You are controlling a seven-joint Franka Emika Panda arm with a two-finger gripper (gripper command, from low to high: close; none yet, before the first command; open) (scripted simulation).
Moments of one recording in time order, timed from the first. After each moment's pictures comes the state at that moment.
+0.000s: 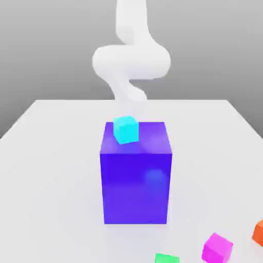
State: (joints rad) arm 0.02 -0.71 0.01 -2.30 -0.01 2.33 0.77
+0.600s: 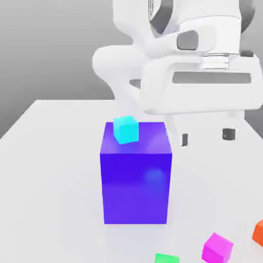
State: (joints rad) arm 0.15 -0.05 0.10 -2.32 -0.07 2.54 0.55
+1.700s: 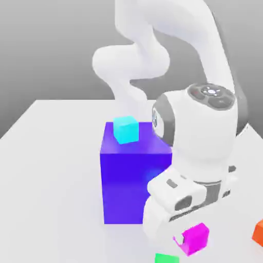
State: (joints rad) arm 0.11 0.34 0.03 -2.26 -0.02 2.60 0.58
